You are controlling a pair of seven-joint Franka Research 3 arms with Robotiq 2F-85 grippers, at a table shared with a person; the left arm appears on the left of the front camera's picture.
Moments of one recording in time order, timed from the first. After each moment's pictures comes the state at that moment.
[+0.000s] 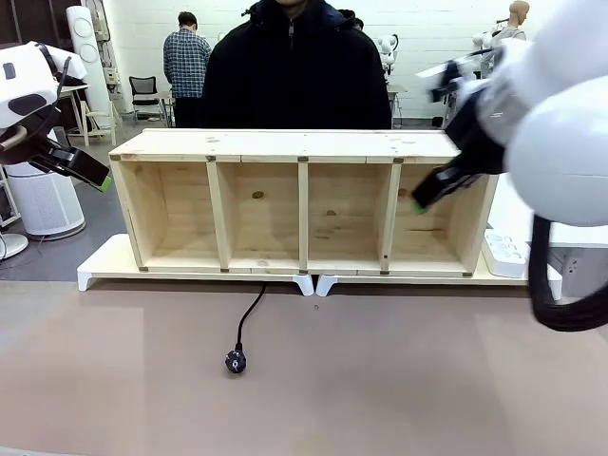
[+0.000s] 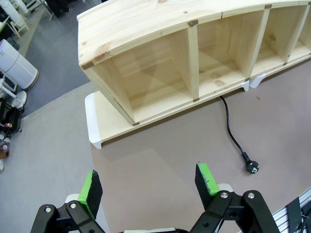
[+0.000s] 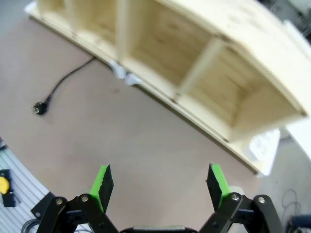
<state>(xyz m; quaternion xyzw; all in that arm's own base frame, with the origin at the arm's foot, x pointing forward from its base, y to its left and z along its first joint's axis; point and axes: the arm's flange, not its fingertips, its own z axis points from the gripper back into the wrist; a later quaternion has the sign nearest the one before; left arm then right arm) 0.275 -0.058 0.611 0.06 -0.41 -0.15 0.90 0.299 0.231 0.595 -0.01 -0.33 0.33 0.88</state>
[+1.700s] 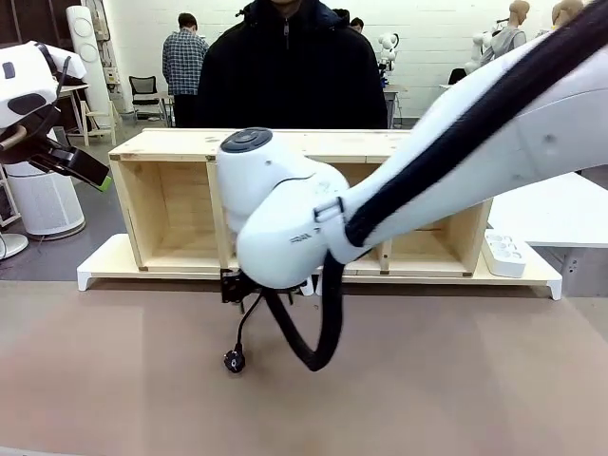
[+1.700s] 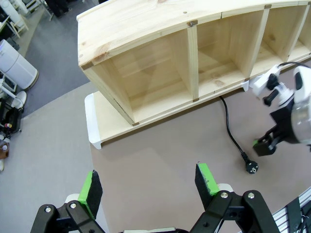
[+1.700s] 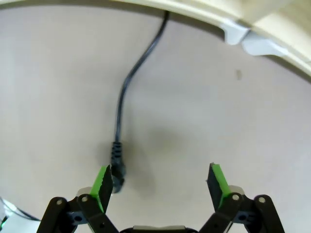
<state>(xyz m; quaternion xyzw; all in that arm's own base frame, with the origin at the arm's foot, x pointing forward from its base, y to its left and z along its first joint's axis) 0.275 -0.058 0.611 0.06 -0.41 -0.15 0.90 0.385 0.512 0.393 -0.01 -0.13 0.14 0.98</state>
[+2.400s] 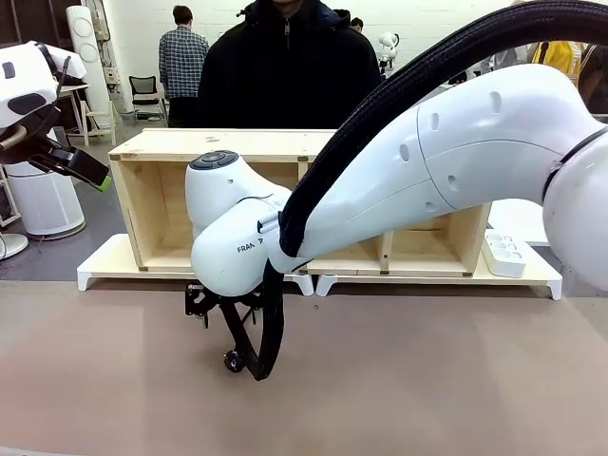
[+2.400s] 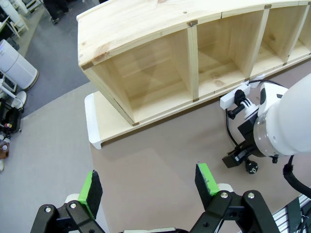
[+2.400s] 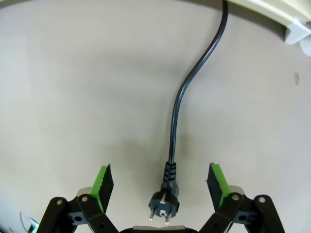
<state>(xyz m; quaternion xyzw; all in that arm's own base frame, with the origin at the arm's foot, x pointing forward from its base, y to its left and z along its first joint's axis) 0.275 -0.058 0.611 0.06 -0.41 -0.15 0.90 0.402 0.565 0.358 0.03 -0.09 0.11 0.99</state>
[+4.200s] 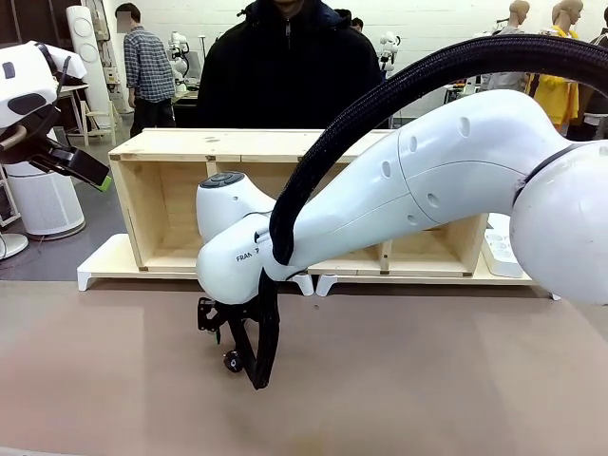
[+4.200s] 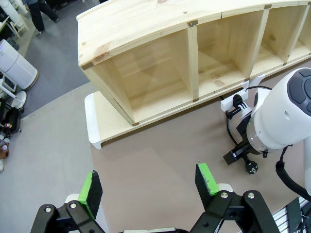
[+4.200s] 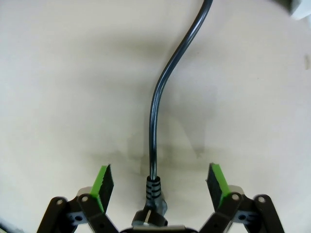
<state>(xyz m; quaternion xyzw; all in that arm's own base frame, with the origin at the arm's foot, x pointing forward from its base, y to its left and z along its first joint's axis) 0.275 -0.058 0.611 0.06 -0.41 -0.15 0.90 0.415 0.556 0.315 0.00 -0.04 0.08 1.00</state>
